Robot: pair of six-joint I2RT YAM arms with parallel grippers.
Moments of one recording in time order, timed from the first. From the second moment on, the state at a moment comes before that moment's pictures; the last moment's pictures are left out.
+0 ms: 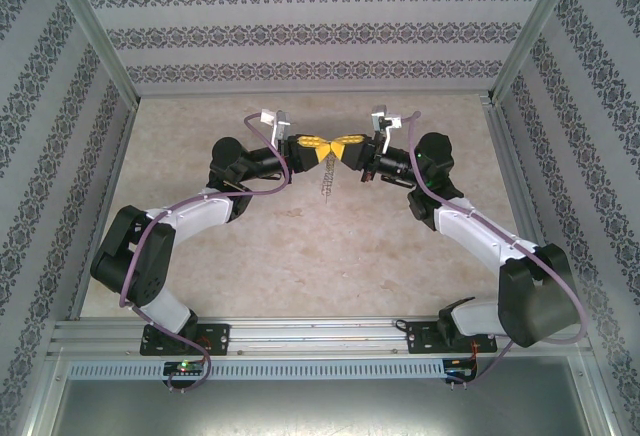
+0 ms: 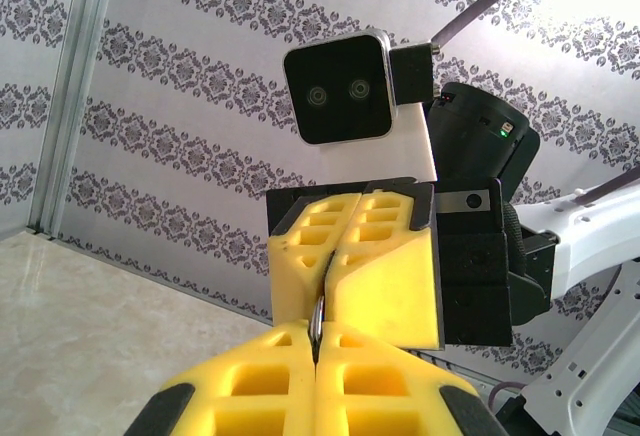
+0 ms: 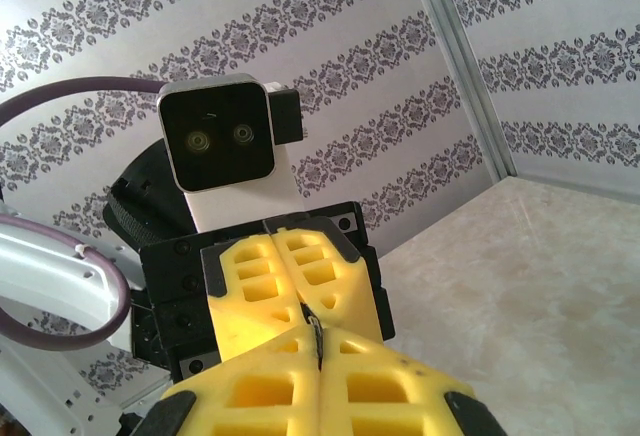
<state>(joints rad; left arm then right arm) -0.44 1.61 0.91 1.07 0.89 -0.62 0.37 1.35 0.82 0.70 -0.88 0.61</state>
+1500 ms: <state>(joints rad) -0.38 1.63 1.16 0.52 1.16 -0.37 0.31 1.36 1.19 -0.28 -1.01 -0.03</state>
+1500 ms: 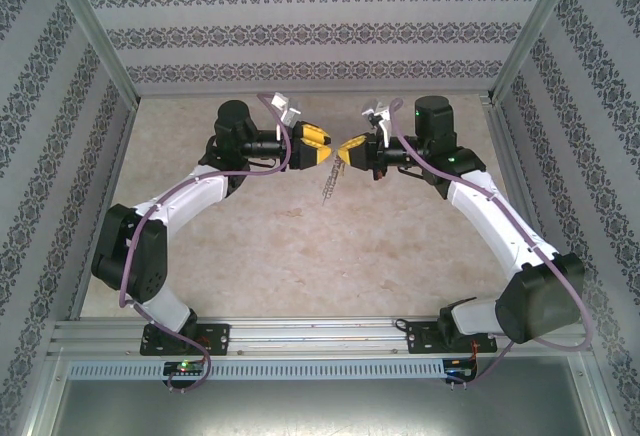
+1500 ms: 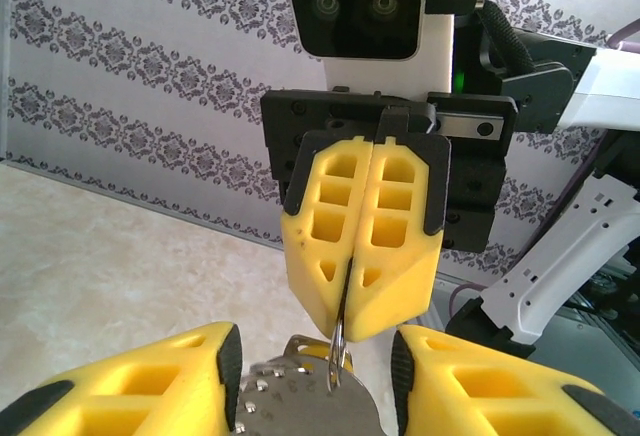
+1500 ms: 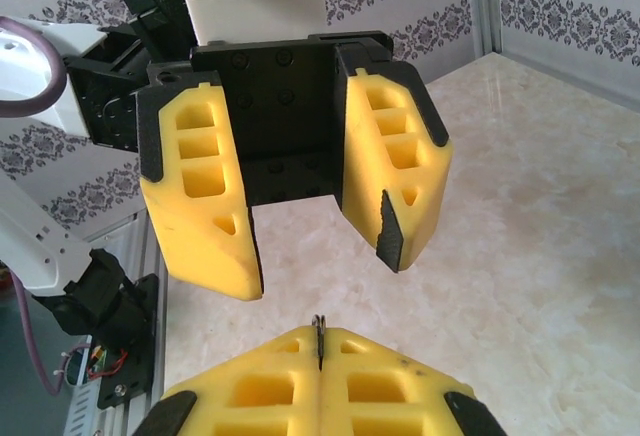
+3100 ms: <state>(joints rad) -0.43 1.68 1.14 0.61 1.15 -0.43 0.21 1.13 0.95 0.01 -0.97 0.17</state>
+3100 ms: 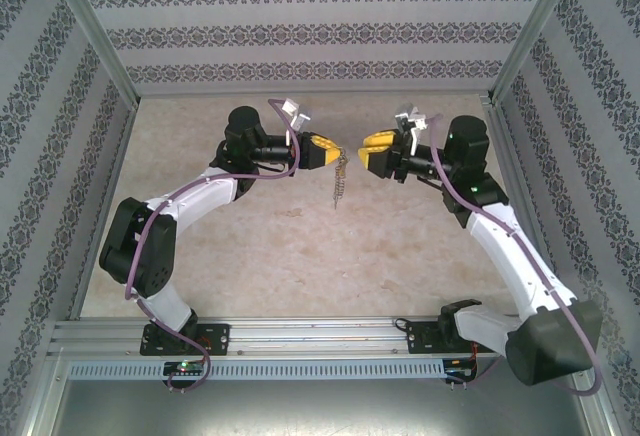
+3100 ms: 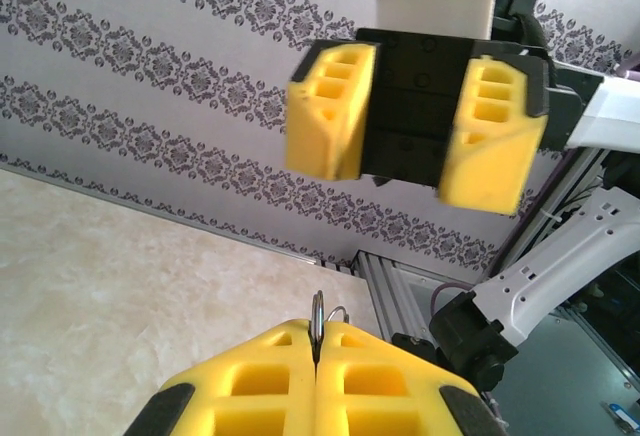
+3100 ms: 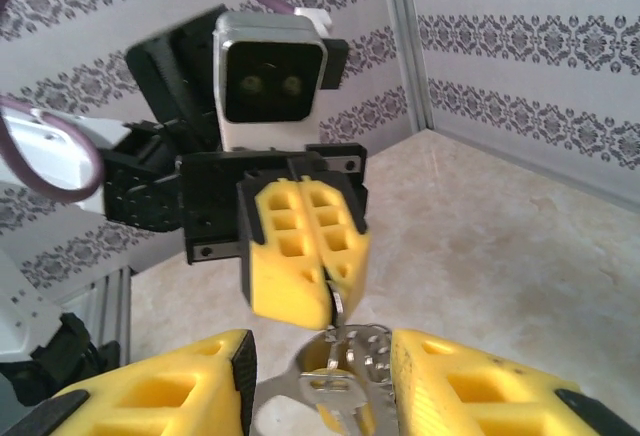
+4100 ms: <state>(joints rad) -0.43 1.65 1.14 0.62 1.12 -0.43 0.31 1.20 0.88 0.11 -0.90 0.21</state>
